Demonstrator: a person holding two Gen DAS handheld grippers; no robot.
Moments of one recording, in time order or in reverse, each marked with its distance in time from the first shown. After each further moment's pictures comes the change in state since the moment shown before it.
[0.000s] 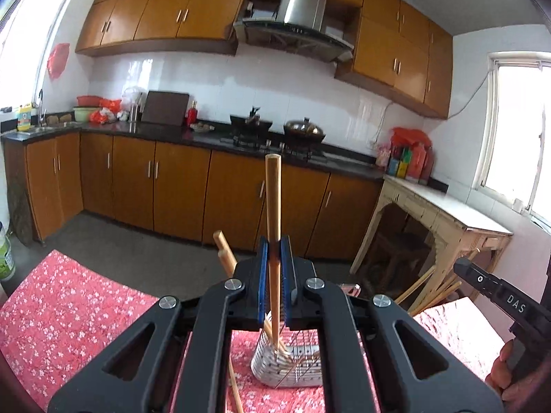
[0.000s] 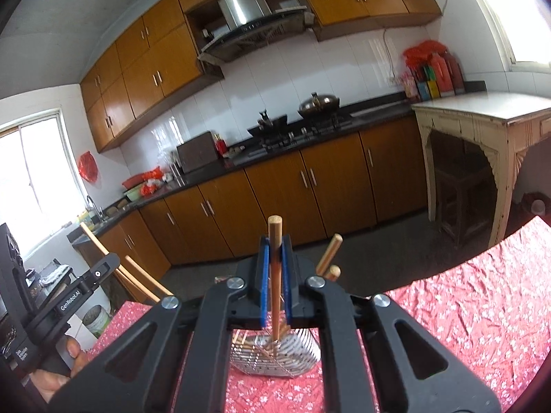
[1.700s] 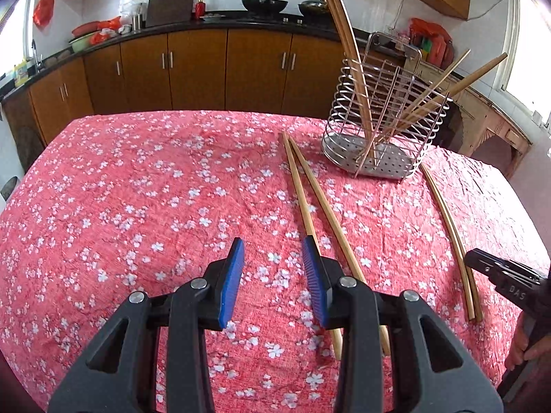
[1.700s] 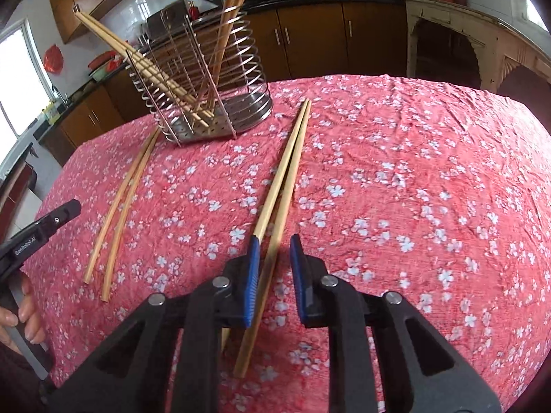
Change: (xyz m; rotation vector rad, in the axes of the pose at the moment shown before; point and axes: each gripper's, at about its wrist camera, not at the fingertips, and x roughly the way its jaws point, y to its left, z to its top) left arm -0.007 0.068 -0.175 0.074 0.460 0.070; right arm 0.002 -0.036 -0.217 -0.083 0.524 -0.147
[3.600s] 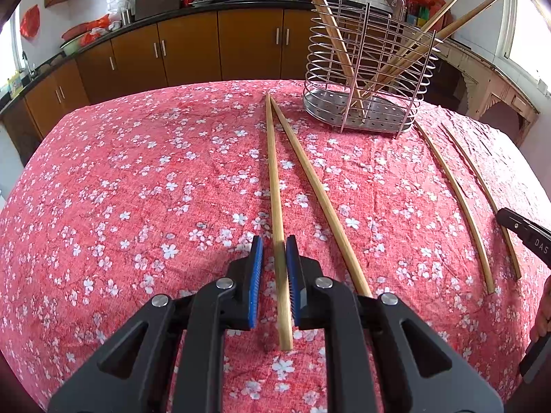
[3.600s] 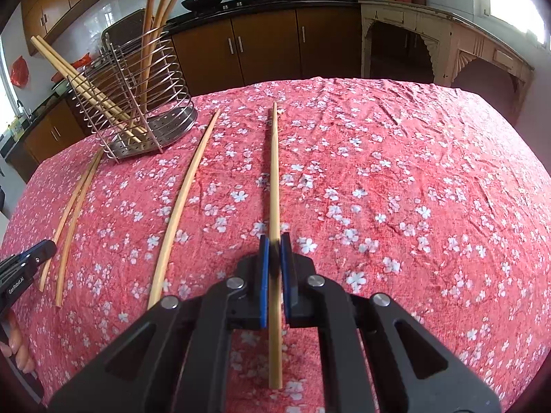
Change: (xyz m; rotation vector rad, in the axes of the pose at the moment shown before) left arm 0.021 -0.035 -0.018 0.070 0.092 0.051; right arm -0.015 -0.049 -0.004 0.067 -0.039 -0.163
